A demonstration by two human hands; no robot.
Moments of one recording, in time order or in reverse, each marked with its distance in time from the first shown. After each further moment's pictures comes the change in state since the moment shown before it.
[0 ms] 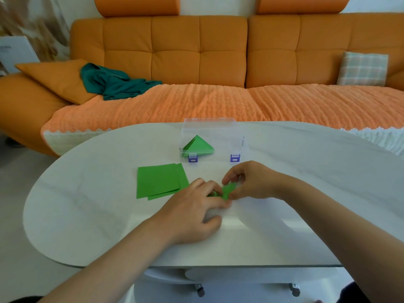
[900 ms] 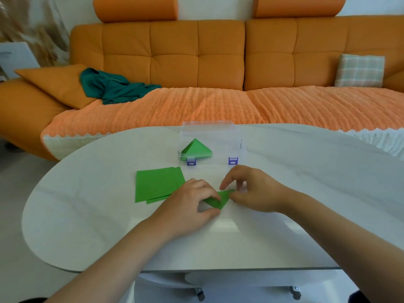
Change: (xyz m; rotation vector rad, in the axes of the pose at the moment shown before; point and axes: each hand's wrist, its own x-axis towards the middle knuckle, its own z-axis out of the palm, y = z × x) left_hand 0.009 -0.013 0.004 -0.232 0.148 -0.089; right_hand -0.020 0.006 0.005 -0.009 0.094 -0.235
